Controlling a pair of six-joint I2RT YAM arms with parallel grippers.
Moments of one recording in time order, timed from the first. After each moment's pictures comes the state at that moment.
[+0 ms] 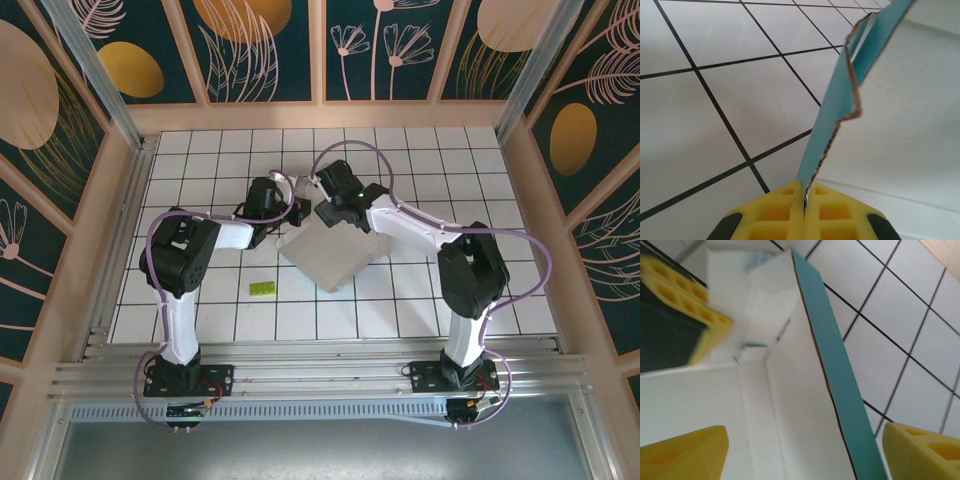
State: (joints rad) left arm -0.43 2.03 1.04 0.52 0.41 -0.28; right arm 0.72 1.82 1.44 -0.50 0.31 -0.13
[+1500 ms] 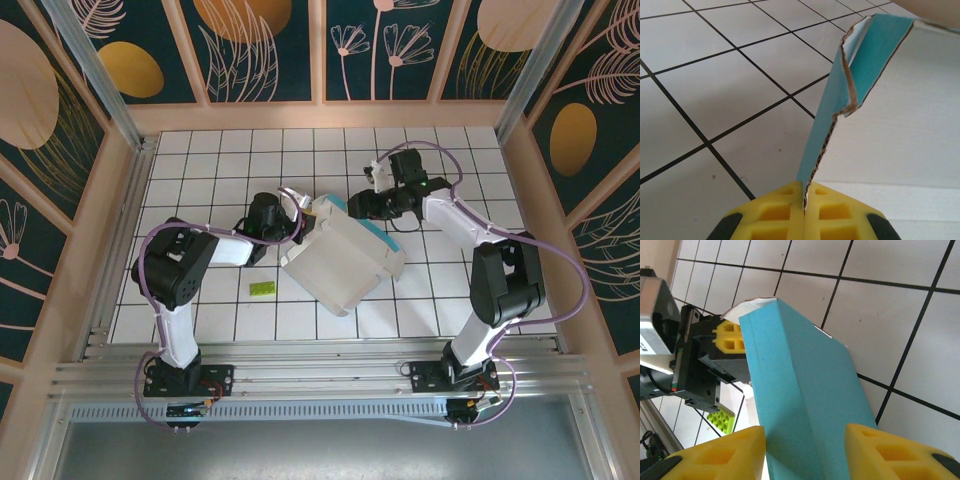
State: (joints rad) left arm -0.50 1.93 0.87 0.61 0.39 -0.10; right arm 0.35 1.68 1.24 -0.51 -0.58 0.24
